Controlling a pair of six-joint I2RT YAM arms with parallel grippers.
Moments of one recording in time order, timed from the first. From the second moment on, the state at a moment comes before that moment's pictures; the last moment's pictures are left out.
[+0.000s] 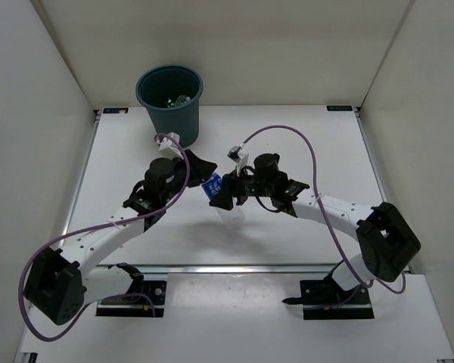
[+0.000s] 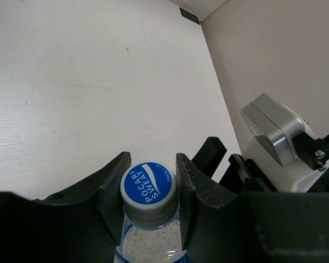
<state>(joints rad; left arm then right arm) -0.58 1.14 0.71 0.23 -0.01 -0.77 0.72 1.47 0.88 0.19 -0.53 0.37</state>
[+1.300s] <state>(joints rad) -0.20 2.17 2.23 -0.06 -0.59 -0.26 0.27 0.98 0.79 -0.35 -0.18 0.37</state>
